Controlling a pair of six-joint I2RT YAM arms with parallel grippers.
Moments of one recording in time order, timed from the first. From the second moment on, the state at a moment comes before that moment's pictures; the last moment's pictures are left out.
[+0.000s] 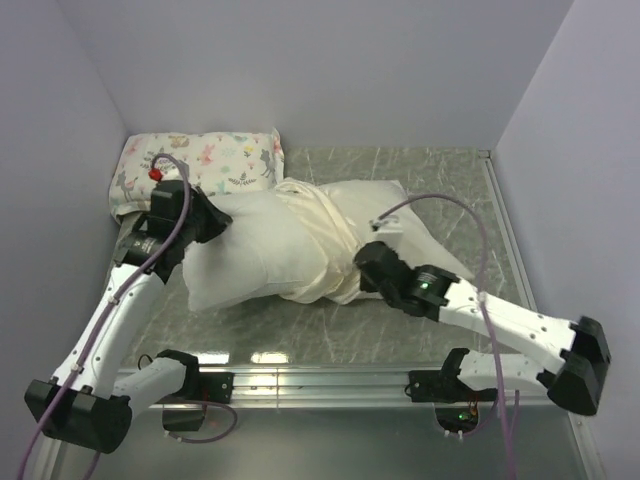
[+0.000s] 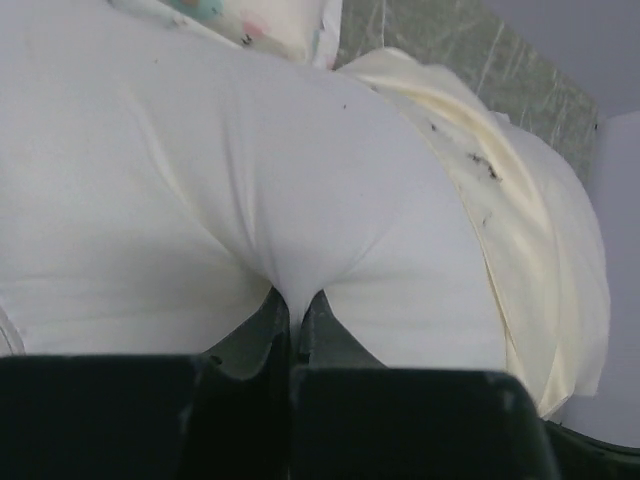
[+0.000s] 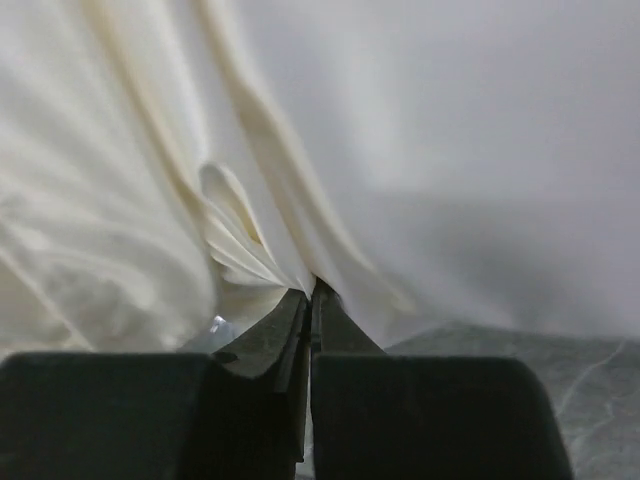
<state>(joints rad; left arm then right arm) -0.28 1.03 1.06 -0.58 -0.06 -0.72 1.02 1.16 0.91 -0.59 0.56 0.70</state>
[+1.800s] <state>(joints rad) -1.14 1.13 1.18 -0.63 -0.35 -0.39 0.86 1.19 1.64 -1.03 0.45 0.44</state>
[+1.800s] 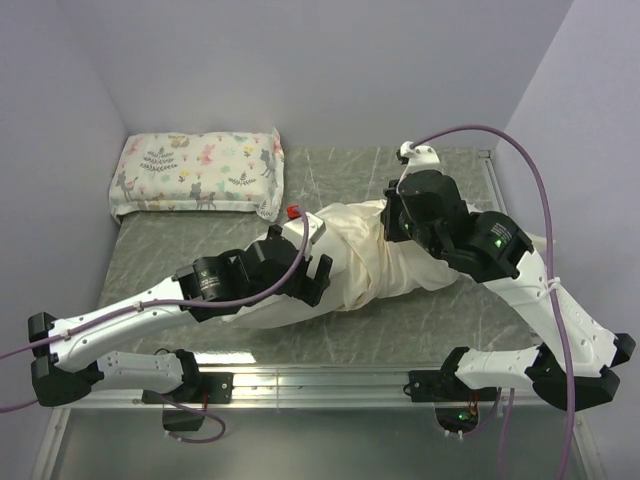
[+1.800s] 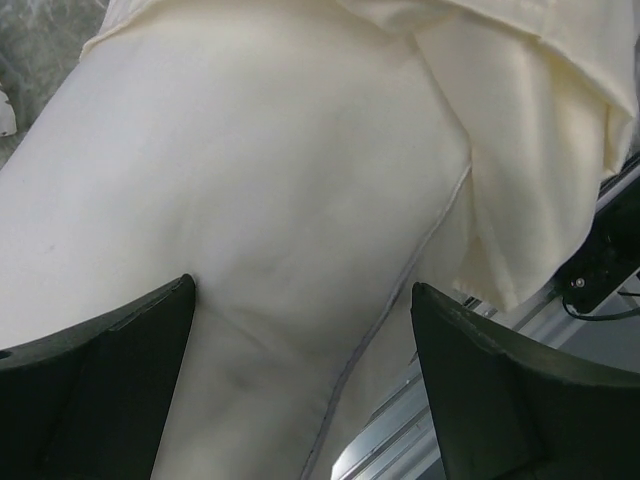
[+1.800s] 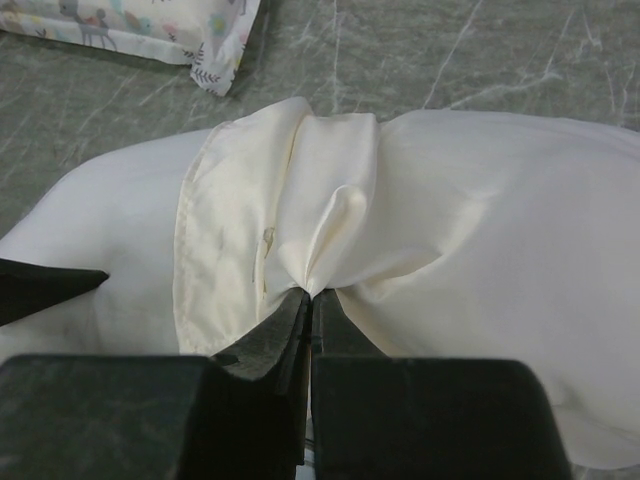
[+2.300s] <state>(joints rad) -1.22 1.25 1.18 -0.68 -0.44 -0.39 0.87 1.19 1.65 -1.06 0.45 0.43</state>
